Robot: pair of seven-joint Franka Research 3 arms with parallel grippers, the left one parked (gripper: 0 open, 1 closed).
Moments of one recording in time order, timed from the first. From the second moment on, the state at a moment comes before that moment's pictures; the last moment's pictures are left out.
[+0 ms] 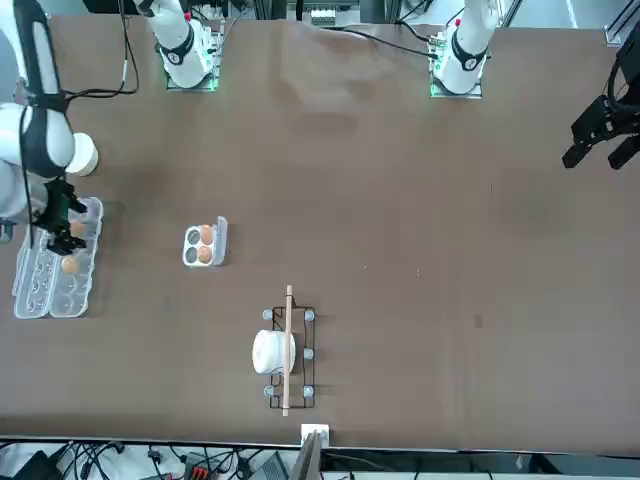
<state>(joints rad) -0.30 0.27 -0.03 -1.99 -0.10 2.21 1.13</state>
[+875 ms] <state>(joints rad) -0.45 0.34 -0.03 -2.12 -0.12 2.48 0.97</state>
